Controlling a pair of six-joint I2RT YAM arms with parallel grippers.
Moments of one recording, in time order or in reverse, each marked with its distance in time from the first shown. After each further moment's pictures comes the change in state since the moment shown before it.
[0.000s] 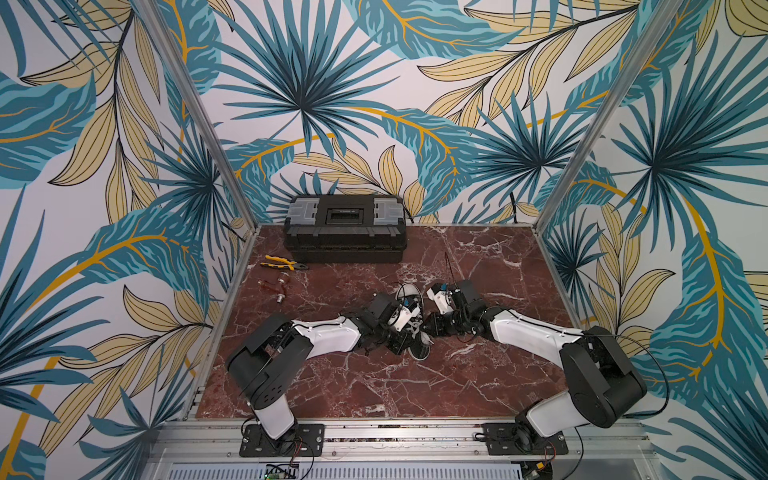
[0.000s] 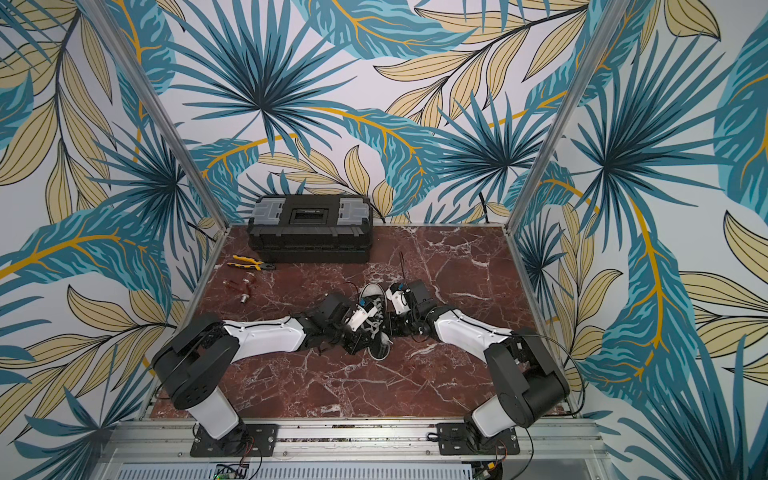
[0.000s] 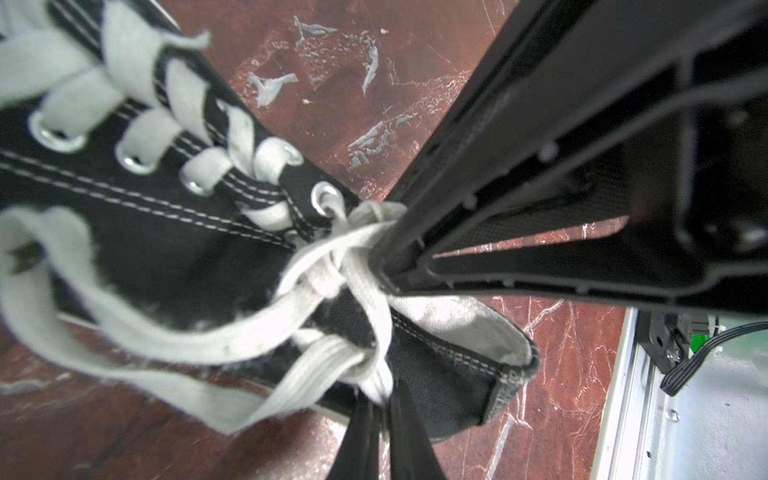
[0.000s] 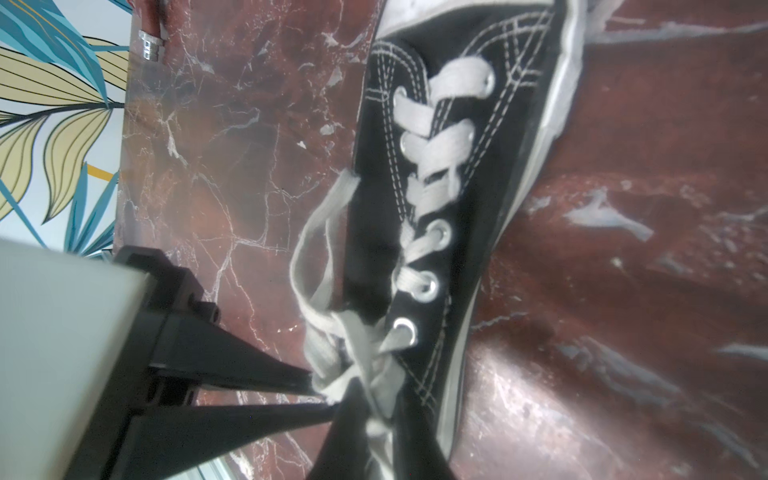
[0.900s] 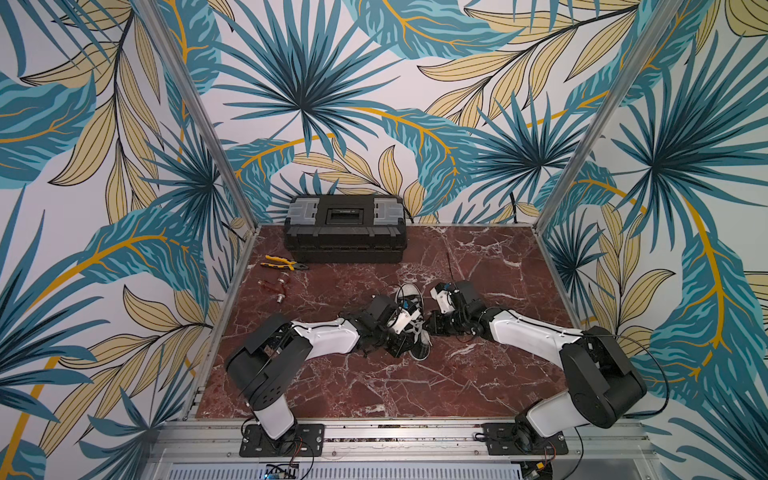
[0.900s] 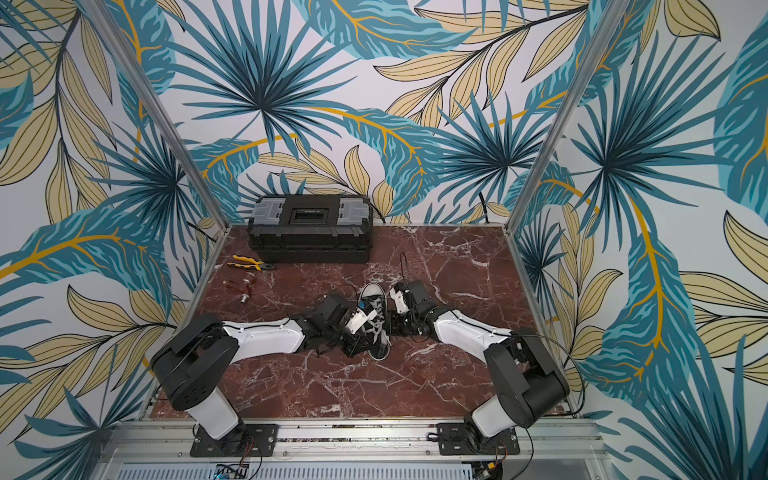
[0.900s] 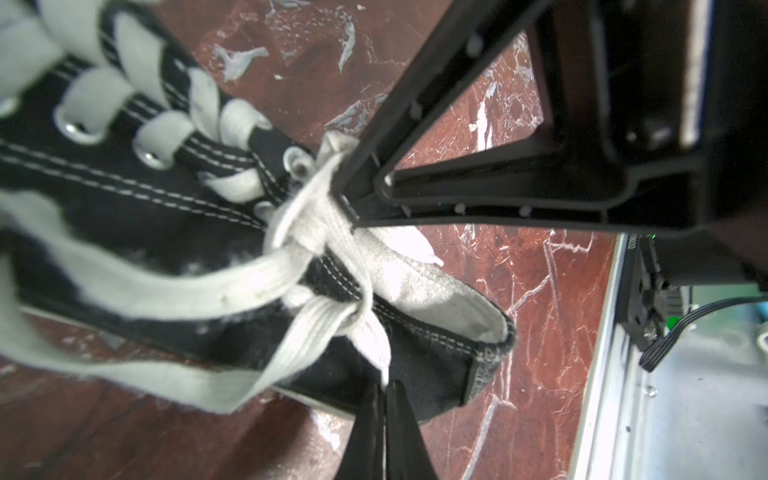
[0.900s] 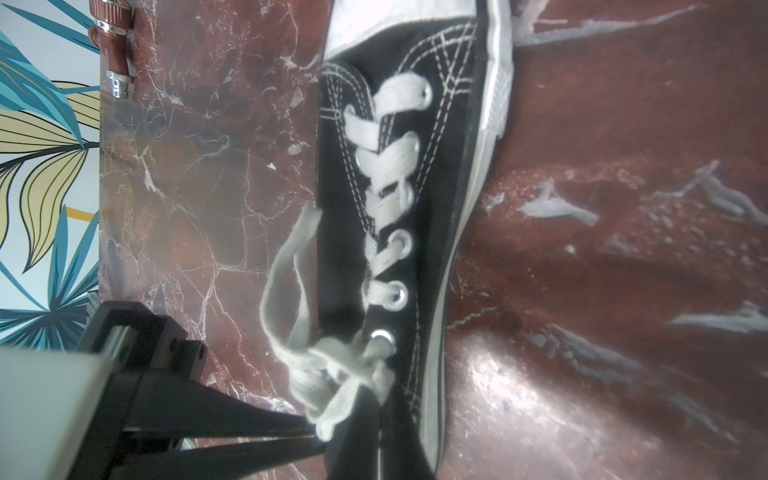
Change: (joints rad) left arm 0.000 -0.008 -0.024 0.006 0.052 0.007; right arm 0.008 0.000 0.000 0.000 0.065 0.085
